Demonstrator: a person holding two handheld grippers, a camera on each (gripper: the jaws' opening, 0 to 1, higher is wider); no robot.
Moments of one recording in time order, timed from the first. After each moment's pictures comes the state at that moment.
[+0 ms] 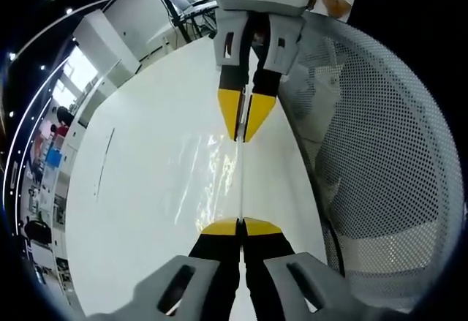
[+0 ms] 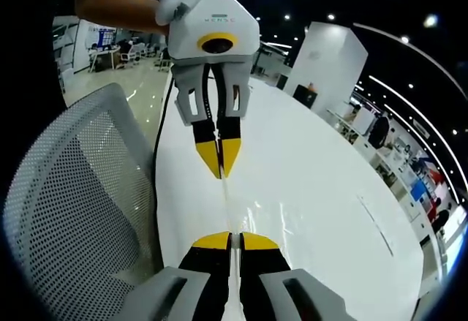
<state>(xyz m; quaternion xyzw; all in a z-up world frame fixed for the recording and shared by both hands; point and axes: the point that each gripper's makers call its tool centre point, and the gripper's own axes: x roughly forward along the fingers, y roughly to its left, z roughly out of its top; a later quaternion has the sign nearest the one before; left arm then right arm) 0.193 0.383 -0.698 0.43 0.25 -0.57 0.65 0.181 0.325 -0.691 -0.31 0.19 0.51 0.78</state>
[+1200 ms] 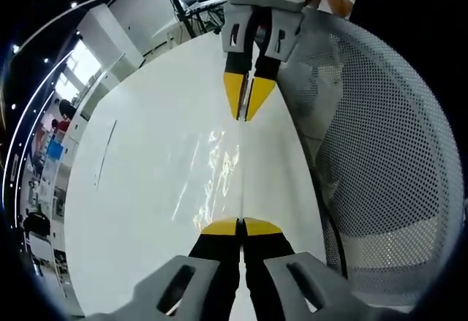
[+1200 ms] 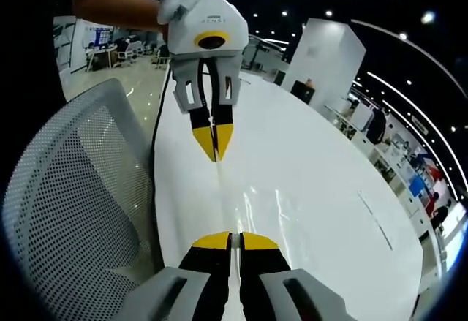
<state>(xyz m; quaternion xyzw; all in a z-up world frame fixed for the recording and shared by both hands) 0.196 0.398 -0.702 0.43 0.26 -0.56 0.66 0.182 0.313 -0.695 -0.32 0.21 0.50 0.78</state>
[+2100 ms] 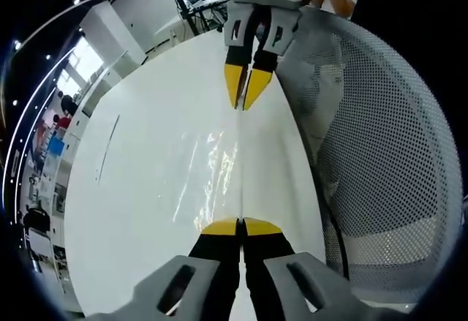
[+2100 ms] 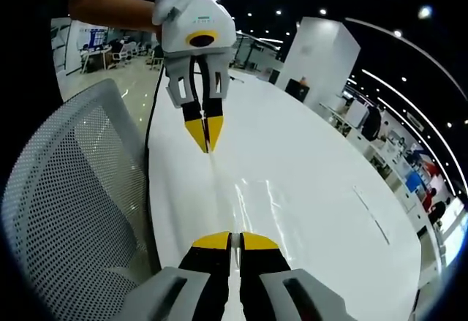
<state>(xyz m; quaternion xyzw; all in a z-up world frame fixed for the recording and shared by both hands) 0.197 0.405 -0.700 0.43 0.27 -0.55 0.66 0.186 0.302 -0.694 -0.31 0.21 0.49 0.79</state>
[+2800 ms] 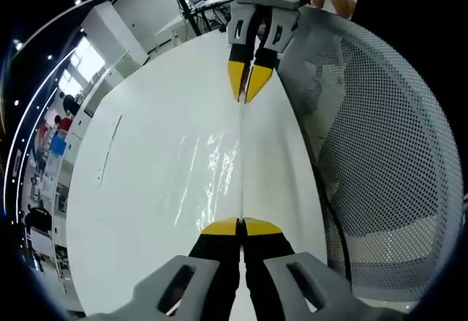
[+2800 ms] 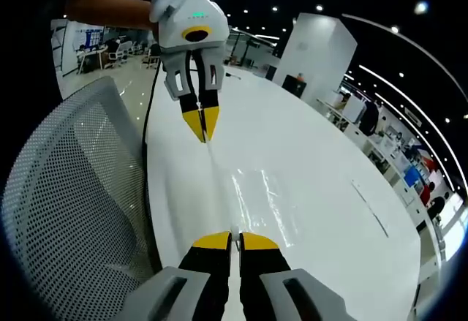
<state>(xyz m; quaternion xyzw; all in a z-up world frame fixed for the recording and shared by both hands) 0.198 0.405 -0.698 0.43 0.26 -0.55 0.66 0.186 0.290 -0.697 -0.31 0.22 0.48 0.79</state>
